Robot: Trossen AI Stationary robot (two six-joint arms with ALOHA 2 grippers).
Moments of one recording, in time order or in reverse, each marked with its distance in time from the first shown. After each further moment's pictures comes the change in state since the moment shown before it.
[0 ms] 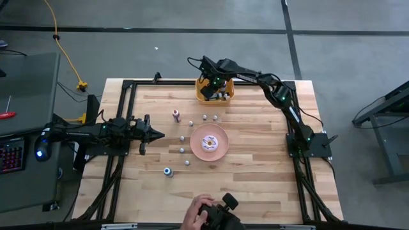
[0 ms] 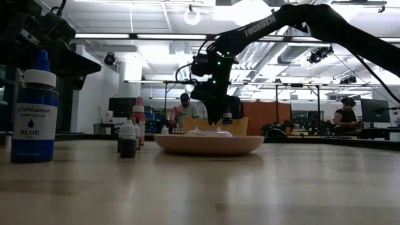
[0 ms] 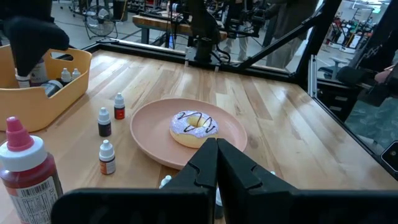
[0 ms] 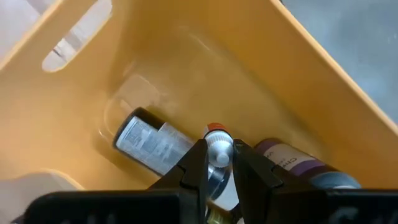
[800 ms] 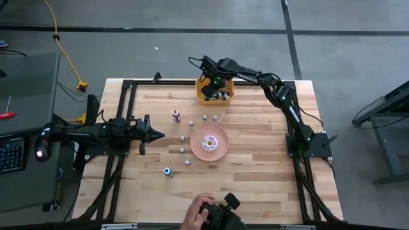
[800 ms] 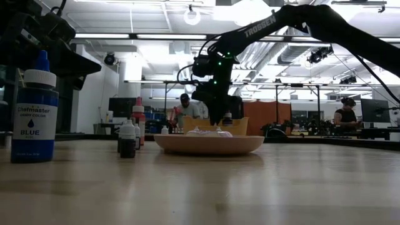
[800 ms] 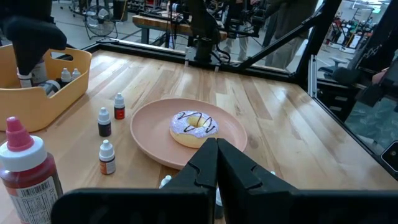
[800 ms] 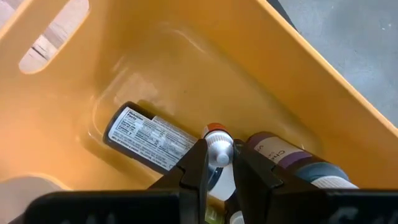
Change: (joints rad) left arm 0.000 0.000 0.000 0.000 0.000 0.000; right arm -0.009 0.002 0.000 -0.016 0.012 0.042
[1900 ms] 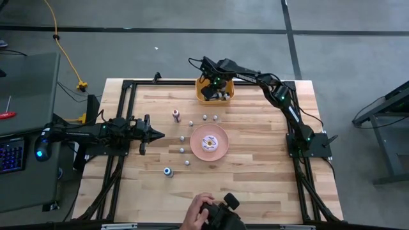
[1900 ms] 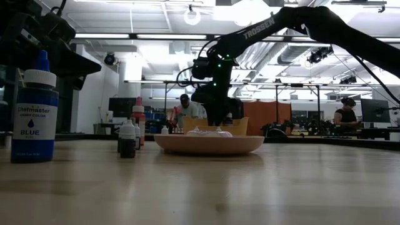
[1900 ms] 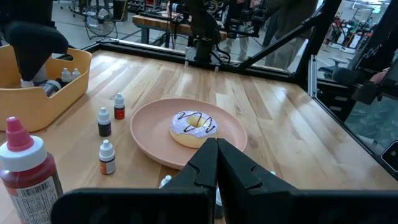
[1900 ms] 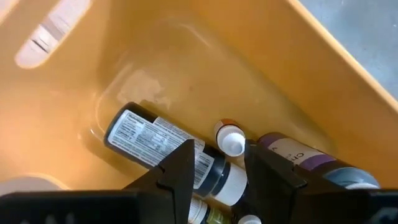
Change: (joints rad) left arm 0.000 0.000 0.000 0.000 0.000 0.000; right arm -0.001 0.012 0.000 0.004 -0.024 -0.008
